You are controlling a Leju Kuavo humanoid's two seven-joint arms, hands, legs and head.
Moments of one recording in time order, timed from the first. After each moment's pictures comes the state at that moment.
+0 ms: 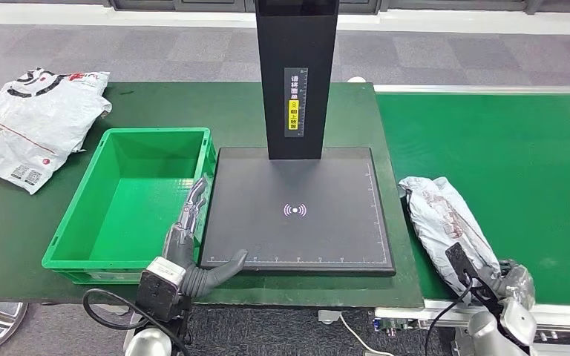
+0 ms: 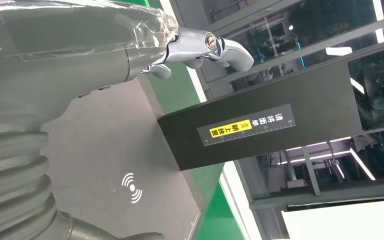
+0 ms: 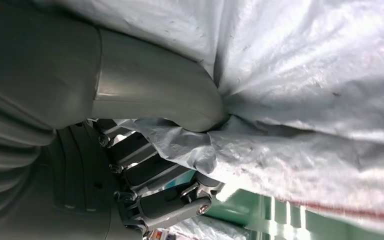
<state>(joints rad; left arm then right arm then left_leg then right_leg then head) 0.05 -0.20 -0.18 -1.65 -0.34 0.13 -0.32 -0.26 -0.07 -0.43 -0.69 1.36 -0.27 0.01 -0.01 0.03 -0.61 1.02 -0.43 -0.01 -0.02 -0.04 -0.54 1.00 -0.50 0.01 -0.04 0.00</state>
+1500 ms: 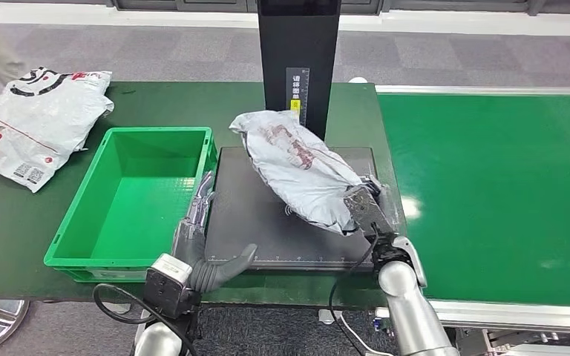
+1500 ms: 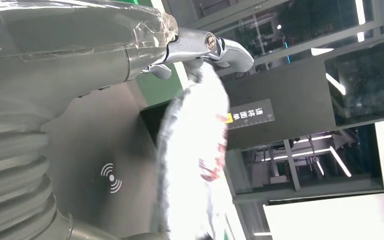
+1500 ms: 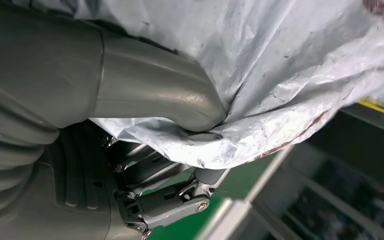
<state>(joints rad) 0.01 -0.22 -0.22 -1.61 -0.31 0.15 -0.35 -0.31 0.17 0.17 -1.04 0.60 -0.08 -0.28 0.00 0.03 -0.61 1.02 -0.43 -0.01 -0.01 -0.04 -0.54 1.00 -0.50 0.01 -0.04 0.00</state>
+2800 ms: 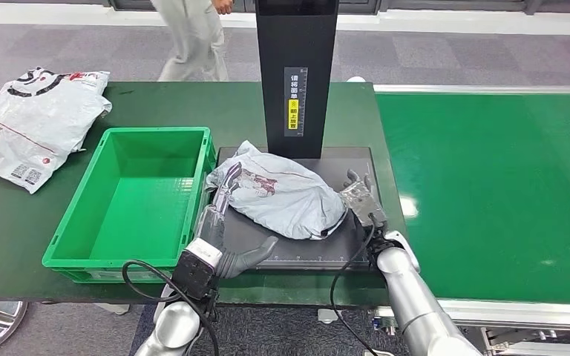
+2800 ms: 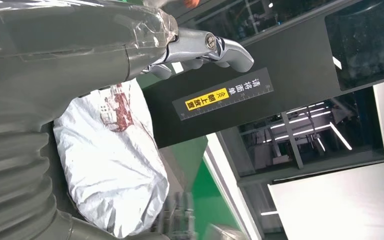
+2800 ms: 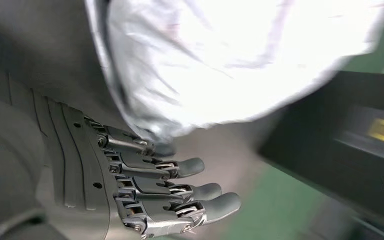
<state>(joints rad) -0.12 -0.20 -0.29 -1.45 -0.31 0.17 -0.37 -0.43 0.11 0.18 -0.75 0.37 0.04 -0.41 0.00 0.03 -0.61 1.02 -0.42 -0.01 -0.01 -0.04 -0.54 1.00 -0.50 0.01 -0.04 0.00</state>
